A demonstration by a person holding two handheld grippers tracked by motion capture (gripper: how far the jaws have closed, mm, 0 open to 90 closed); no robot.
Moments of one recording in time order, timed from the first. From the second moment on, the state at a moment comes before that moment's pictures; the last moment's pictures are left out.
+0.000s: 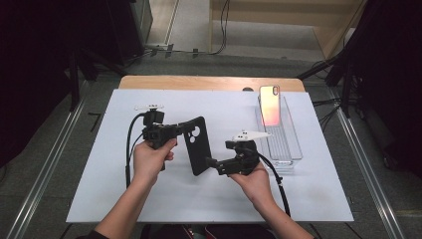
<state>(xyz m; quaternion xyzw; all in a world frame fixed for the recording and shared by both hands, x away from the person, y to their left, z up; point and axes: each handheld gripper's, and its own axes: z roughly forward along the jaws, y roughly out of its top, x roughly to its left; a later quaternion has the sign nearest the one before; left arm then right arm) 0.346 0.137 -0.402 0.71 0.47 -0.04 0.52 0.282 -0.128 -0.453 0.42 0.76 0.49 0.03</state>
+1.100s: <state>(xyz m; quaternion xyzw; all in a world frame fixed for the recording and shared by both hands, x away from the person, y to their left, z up) 0.317 0.131 -0.399 0.73 0.37 0.04 0.57 0.278 -0.129 -0.436 0.38 0.78 0.49 0.07</state>
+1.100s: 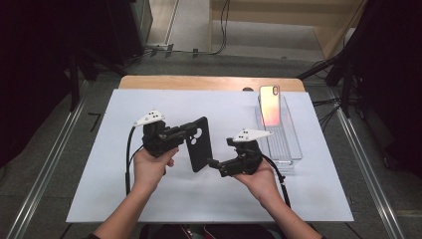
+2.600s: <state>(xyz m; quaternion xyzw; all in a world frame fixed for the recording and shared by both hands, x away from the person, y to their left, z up) 0.296 0.103 -0.399 0.73 0.38 0.00 0.57 0.294 -0.099 -0.419 0.40 0.77 0.48 0.09</state>
